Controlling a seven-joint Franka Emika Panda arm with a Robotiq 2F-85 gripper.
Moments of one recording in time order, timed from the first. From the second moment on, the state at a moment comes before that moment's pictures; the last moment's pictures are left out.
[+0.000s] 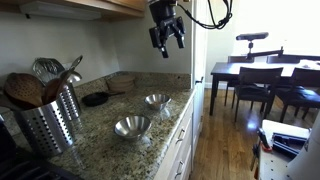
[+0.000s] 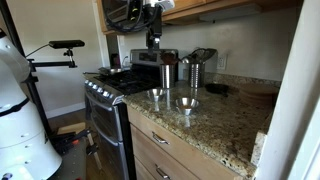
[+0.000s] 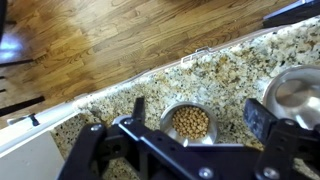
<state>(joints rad) 0.02 -0.20 0.10 -2.06 -0.20 1.71 0.34</state>
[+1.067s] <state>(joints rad) -0.03 -0.20 0.04 -2.16 -0.22 1.78 0.37</state>
